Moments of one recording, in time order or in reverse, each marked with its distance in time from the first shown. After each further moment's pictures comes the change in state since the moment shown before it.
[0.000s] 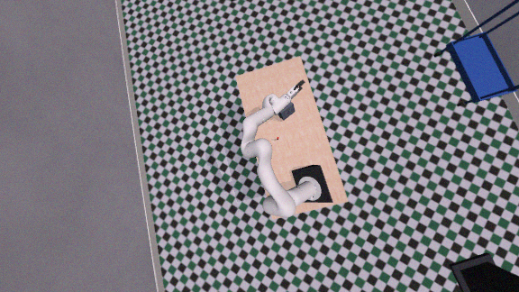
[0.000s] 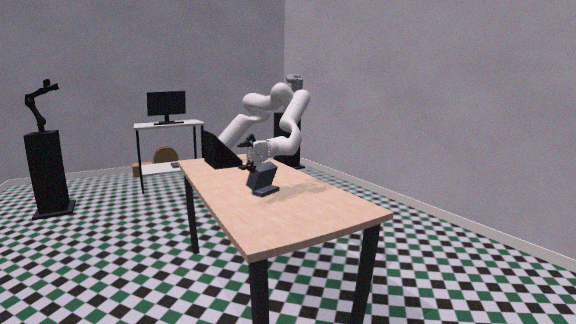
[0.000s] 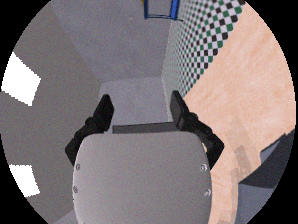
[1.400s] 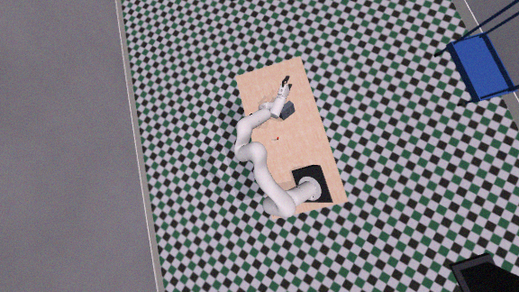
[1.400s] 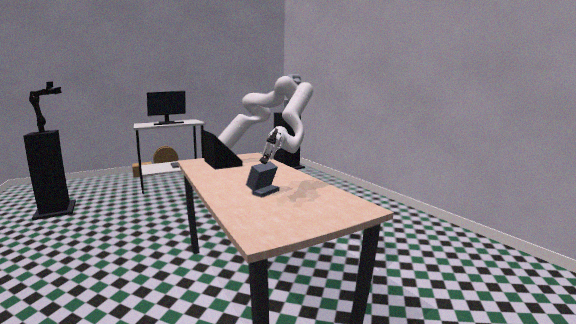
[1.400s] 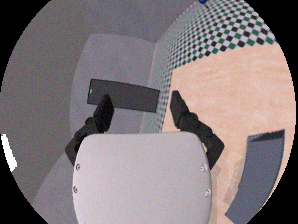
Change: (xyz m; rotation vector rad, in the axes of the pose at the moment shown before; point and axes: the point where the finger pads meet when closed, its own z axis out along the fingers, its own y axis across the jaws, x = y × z) arm -0.088 -0.022 -0.059 0.006 -0.424 -0.383
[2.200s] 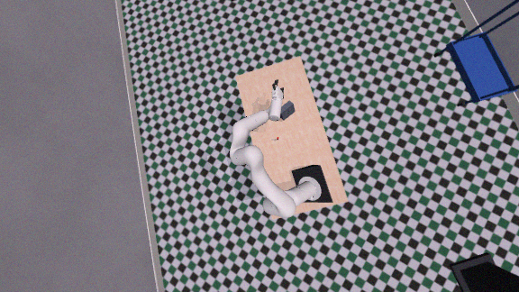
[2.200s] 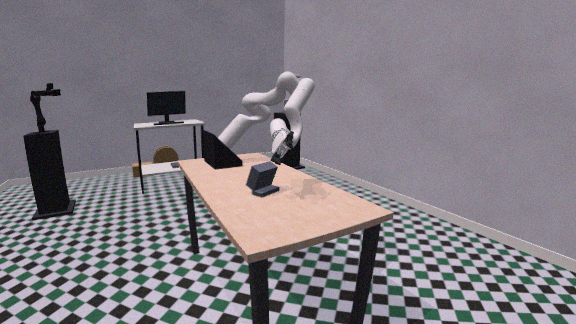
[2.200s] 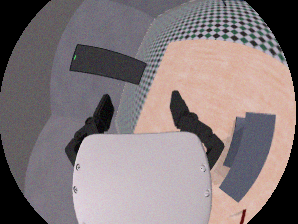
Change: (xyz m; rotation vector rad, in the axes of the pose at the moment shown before) arm -0.064 0.001 -0.045 -0.055 -0.315 -0.252
